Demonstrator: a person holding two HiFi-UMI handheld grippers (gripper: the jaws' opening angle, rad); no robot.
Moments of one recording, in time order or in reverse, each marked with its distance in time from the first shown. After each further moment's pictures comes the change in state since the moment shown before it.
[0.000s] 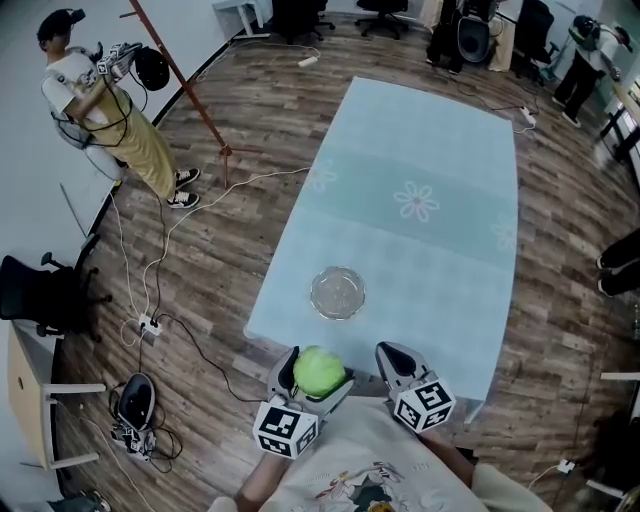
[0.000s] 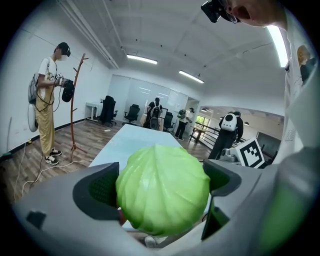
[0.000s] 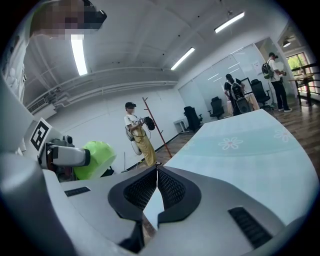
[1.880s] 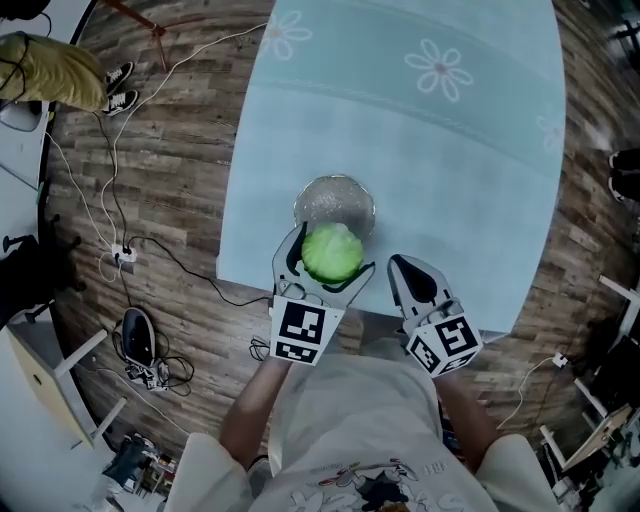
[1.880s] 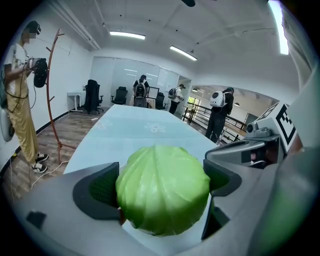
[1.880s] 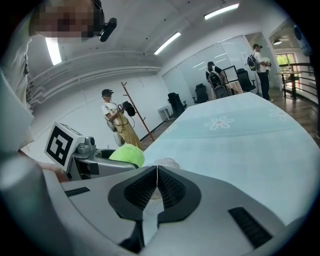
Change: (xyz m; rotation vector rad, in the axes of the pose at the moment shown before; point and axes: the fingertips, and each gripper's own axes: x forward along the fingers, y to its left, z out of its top) left arm 0.178 0.085 -0.076 0.142 0.207 -0.135; right arm 0.092 -0.076 -0.058 0.090 0.139 -0.153
